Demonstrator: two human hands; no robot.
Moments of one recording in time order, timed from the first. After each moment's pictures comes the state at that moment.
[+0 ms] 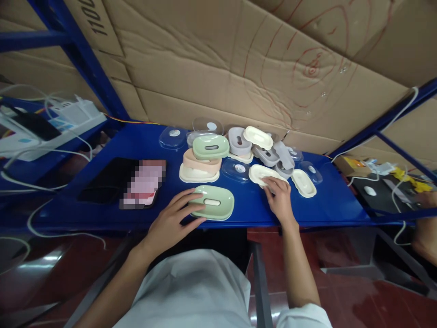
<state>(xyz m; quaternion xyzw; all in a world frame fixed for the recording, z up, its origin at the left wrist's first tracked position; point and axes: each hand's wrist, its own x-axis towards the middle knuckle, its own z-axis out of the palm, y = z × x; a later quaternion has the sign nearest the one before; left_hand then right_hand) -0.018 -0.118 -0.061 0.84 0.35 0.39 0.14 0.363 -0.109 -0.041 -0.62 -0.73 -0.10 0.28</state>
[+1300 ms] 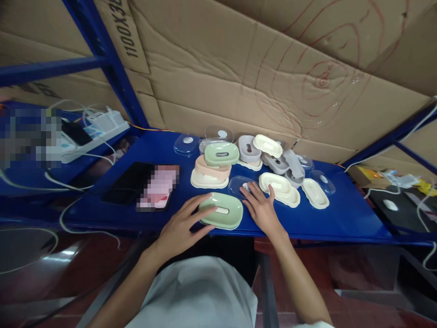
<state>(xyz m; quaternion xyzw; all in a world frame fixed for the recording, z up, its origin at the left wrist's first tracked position) -0.020 -0.123 -0.056 0.84 0.36 0.37 0.14 0.289 -0.101 -0.052 -0.53 -0.82 -0.10 0.19</state>
